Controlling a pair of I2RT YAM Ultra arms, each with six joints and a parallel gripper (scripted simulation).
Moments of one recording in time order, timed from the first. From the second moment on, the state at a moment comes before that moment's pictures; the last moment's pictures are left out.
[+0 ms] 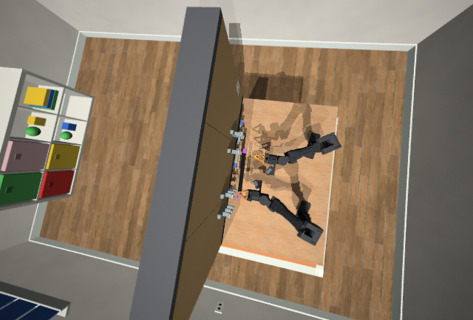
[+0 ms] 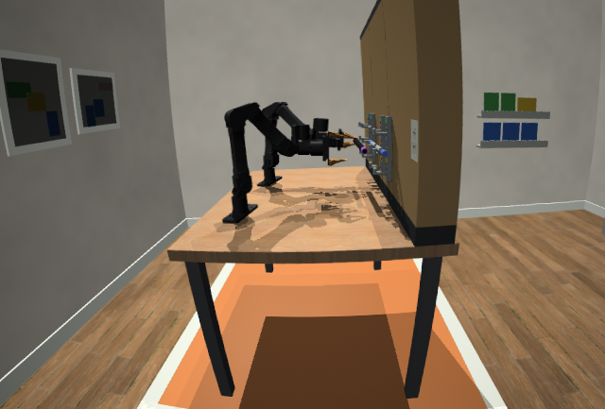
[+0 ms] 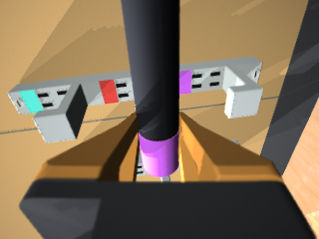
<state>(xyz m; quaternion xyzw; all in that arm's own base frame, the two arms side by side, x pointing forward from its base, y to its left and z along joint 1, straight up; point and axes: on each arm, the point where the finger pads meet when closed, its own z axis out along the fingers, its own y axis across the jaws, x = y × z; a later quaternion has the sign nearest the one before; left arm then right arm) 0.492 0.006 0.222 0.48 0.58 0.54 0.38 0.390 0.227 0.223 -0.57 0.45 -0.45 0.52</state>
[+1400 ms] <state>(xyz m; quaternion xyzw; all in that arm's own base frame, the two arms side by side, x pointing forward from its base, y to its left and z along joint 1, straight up) 0.493 0.006 0.227 0.47 0.57 0.55 0.39 0.390 0.226 0.223 -0.57 0.45 -0.45 0.52</state>
